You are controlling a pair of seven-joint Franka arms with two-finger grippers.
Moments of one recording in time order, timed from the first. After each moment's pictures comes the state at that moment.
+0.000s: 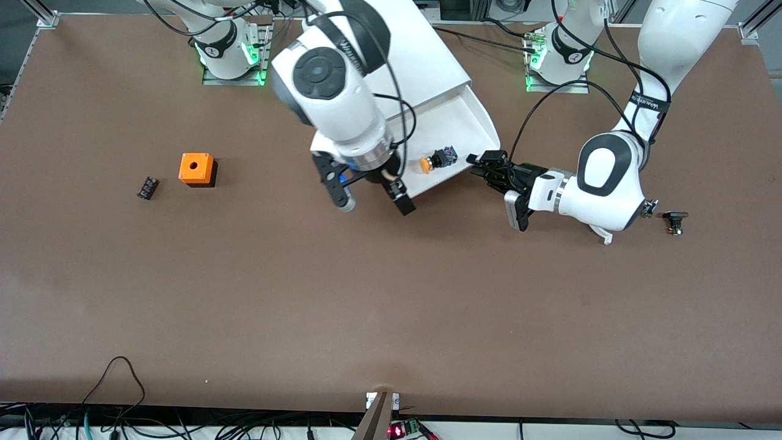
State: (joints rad) left arm 0.09 0.44 -0.32 -1.92 -0.91 1.70 0.79; right arm 0.71 0.67 0.04 -1.05 0.15 1.92 1.80
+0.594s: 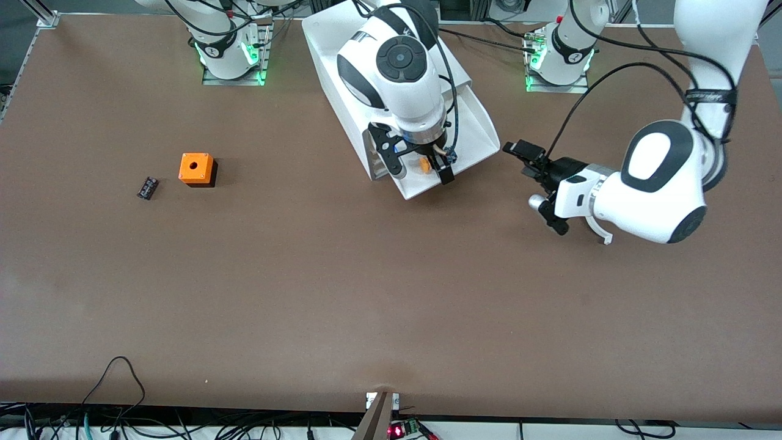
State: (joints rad) left arm 0.11 0.41 -0.31 -1.59 -0.53 1.39 0.31; right arm 0.85 0.73 0.04 -1.05 0.15 1.92 1.98
